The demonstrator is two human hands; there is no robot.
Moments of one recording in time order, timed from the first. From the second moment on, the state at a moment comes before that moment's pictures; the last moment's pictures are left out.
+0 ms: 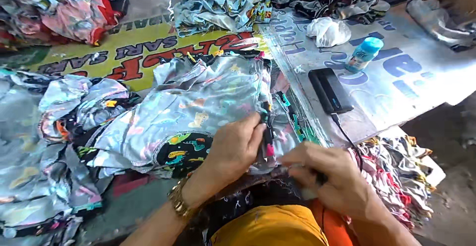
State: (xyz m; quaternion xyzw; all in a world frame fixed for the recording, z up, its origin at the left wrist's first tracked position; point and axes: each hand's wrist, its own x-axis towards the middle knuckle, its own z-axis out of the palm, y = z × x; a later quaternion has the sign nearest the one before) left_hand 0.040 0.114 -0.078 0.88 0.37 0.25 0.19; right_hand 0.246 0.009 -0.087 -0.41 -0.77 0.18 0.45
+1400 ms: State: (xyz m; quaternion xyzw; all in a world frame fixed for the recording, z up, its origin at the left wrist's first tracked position) left_hand 0.016 0.052 -0.109 0.89 0.34 0.31 -0.05; right_hand 0.210 0.043 -0.083 -0.37 -0.72 0.35 0.47
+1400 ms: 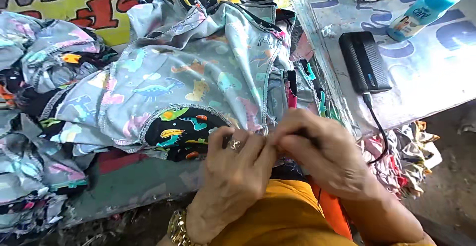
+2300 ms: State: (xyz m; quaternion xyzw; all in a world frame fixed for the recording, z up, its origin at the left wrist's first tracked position) left_hand 0.022 0.041 -0.122 0.81 0.39 0.41 0.11; right_hand 0.223 0.040 -0.114 -0.36 -0.71 0.39 0.47
